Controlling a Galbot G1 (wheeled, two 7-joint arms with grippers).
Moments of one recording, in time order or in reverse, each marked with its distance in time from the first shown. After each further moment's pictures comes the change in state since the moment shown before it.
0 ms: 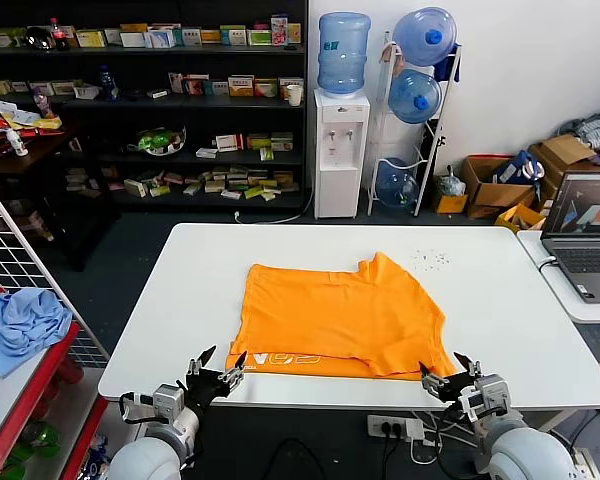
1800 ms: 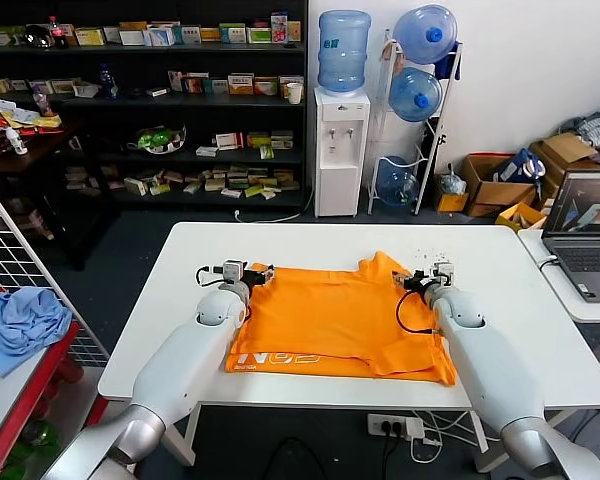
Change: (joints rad) left arm -0.887 -0.377 0.226 1.082 0.010 -0.009 0.147; right arm 0.906 0.325 -0.210 -1.143 -0.089 0.110 -0.309
